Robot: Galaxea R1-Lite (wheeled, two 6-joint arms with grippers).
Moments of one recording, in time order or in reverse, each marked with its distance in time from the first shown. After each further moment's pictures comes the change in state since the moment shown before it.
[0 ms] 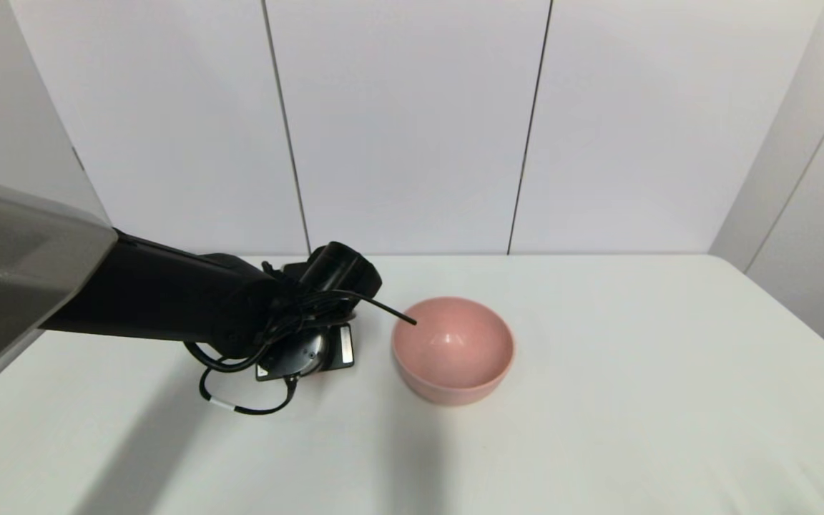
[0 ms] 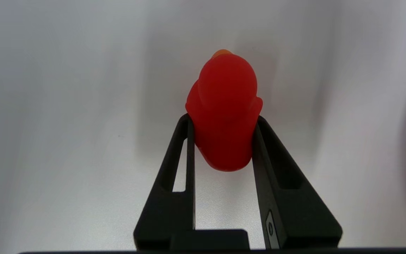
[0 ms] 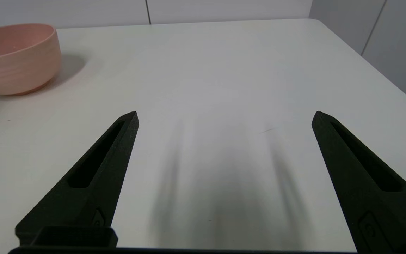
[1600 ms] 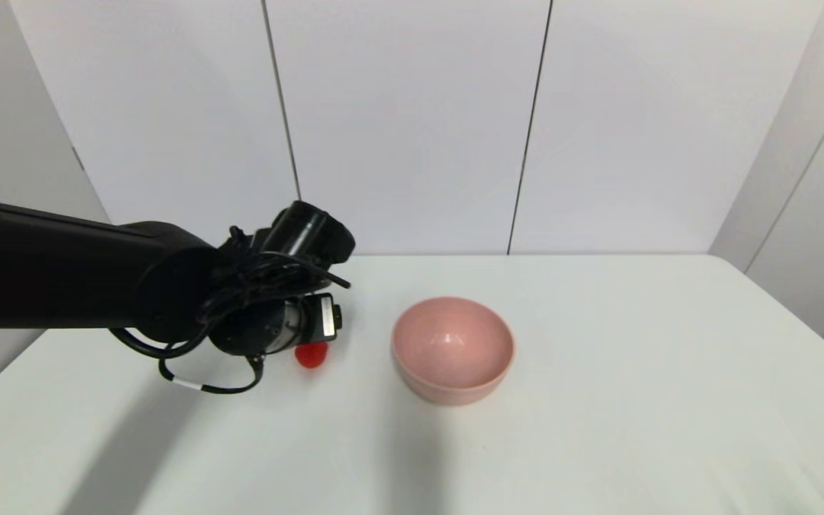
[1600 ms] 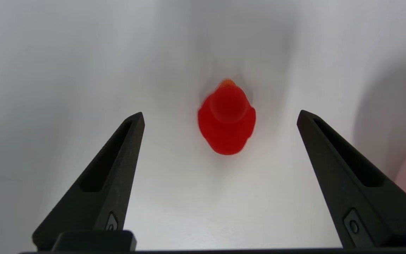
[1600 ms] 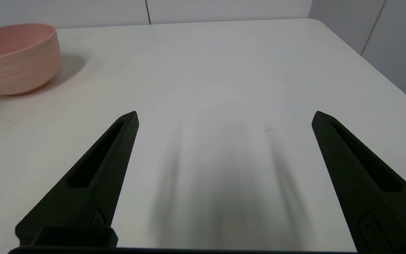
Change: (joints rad) left arm 0.024 -0.148 0.000 0.013 0.030 0.074; right arm 0.000 0.000 0.000 0.000 0.000 0.000
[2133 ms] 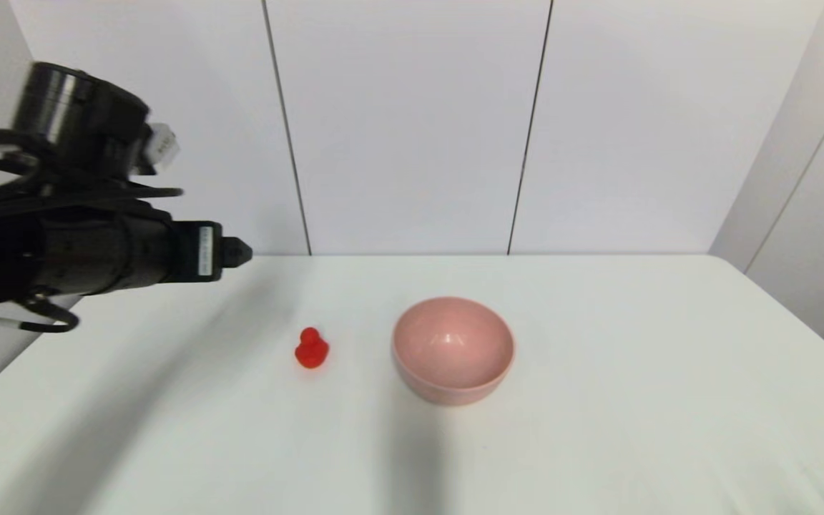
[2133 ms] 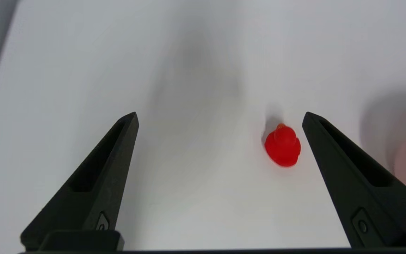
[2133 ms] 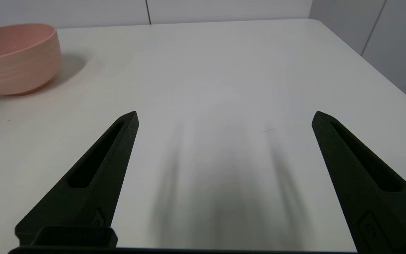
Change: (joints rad) left arm 0.184 -0.366 0.031 0.006 -0.106 0.400; right arm 0.000 0.000 0.000 0.000 0.000 0.000
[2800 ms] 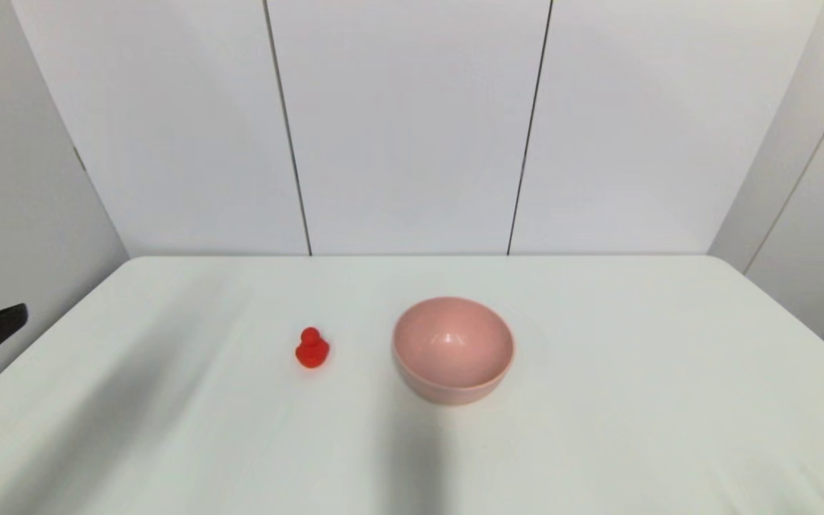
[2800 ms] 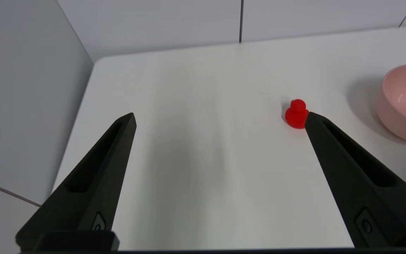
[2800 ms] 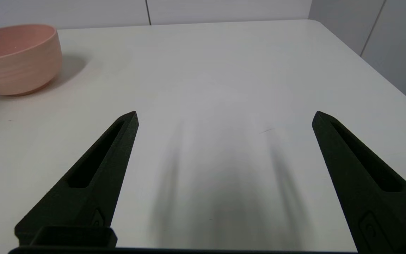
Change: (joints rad) left arm 0.189 -0.704 0.422 -0.113 -0.210 0.266; right arm 0.000 0.000 0.000 0.000 0.000 0.000
